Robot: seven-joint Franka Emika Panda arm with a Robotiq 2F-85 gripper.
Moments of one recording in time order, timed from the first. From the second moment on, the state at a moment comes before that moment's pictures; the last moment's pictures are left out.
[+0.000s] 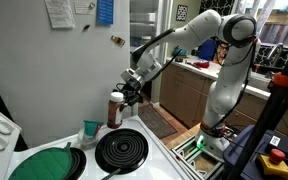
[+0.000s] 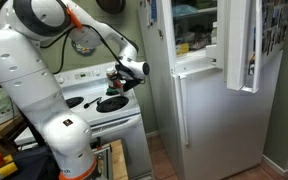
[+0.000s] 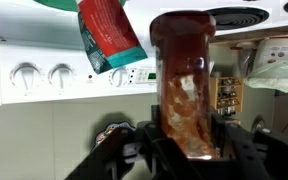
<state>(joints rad) 0.58 -0.13 0.17 -2.45 1.53 1.82 -2.35</state>
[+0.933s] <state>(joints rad) 0.43 -0.08 0.34 -2.46 1.43 1.86 -2.22</state>
